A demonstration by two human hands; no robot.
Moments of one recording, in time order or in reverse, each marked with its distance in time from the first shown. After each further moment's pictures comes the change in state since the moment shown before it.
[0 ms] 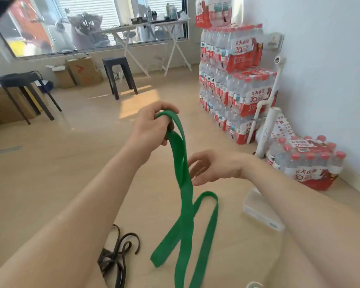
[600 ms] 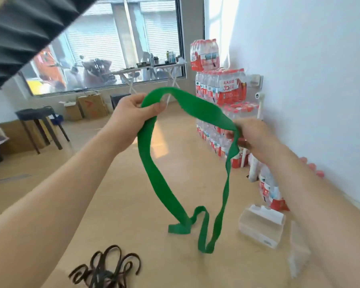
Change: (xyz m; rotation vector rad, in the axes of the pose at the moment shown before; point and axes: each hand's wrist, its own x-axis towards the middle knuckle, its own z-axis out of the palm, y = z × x) left_hand -0.038 0.084 -0.064 -0.190 -0.022 0.179; right_hand -0.115 -0.045 -0.043 0.423 0.846 -0.199
